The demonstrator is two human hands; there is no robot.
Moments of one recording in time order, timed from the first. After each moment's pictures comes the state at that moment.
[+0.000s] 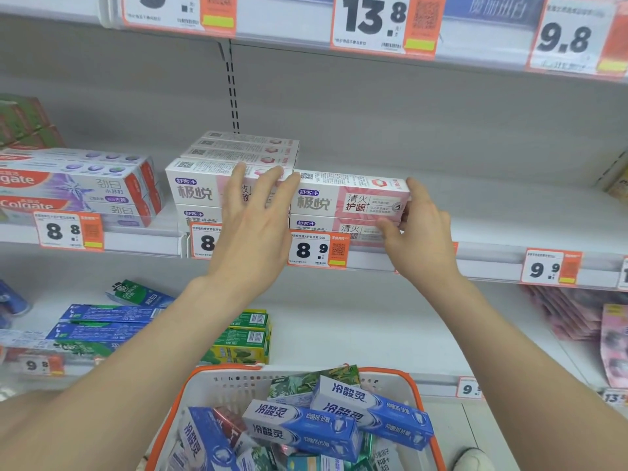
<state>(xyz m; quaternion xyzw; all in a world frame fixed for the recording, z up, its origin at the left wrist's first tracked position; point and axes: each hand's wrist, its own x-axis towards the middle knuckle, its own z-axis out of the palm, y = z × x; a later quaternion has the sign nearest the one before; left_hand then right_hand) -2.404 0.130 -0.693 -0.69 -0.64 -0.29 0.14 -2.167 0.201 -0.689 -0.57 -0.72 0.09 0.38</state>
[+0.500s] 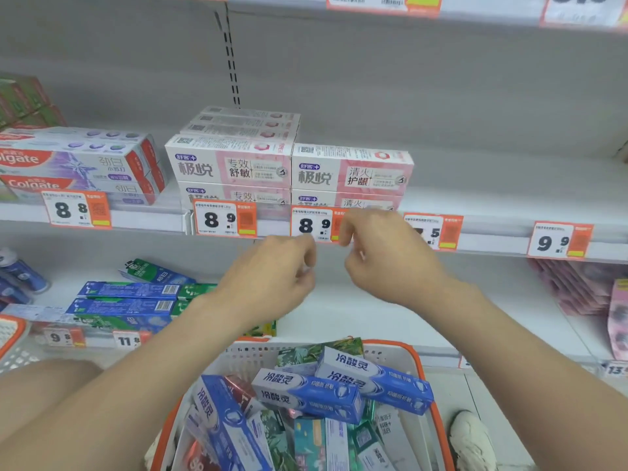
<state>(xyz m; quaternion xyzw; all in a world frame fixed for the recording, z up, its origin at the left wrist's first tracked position) -2.385 0.085 -0.717 -0.75 -0.63 -0.18 -0.08 -2.190 0.137 -0.680 -0.48 -0.86 0.06 0.16</state>
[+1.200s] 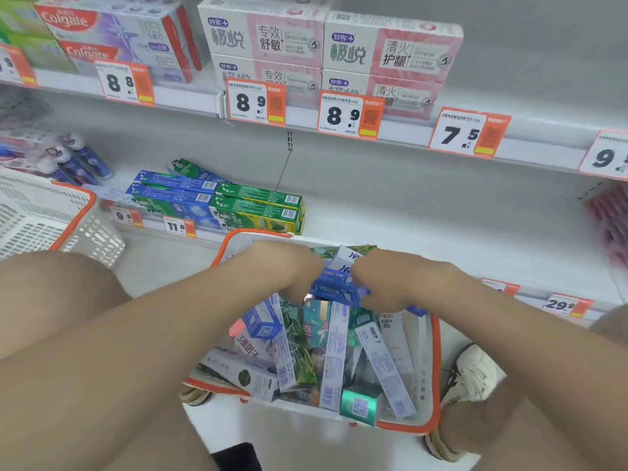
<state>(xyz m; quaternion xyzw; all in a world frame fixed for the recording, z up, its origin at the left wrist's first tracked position) -2.327 0.010 -0.806 -0.71 -0.58 0.32 -0.23 -2.153 0.051 -0.783 -0.31 -0.89 0.11 -0.30</state>
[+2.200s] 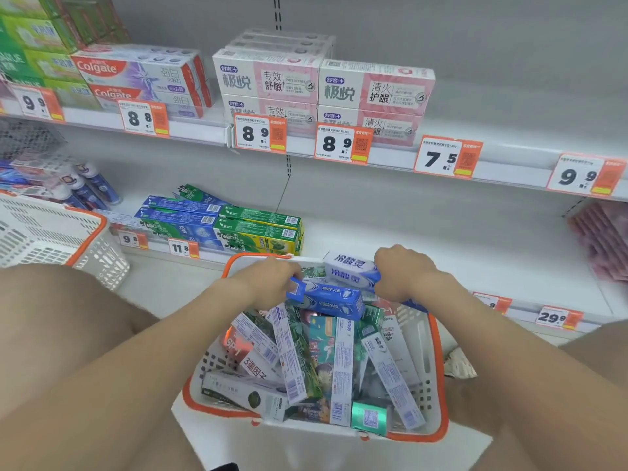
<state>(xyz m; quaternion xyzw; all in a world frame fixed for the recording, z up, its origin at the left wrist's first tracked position) -2.376 -0.022 -0.826 -0.68 -0.68 0.07 -0.26 -2.134 0.067 -0.784 -0.49 -0.84 0.10 -0.20</state>
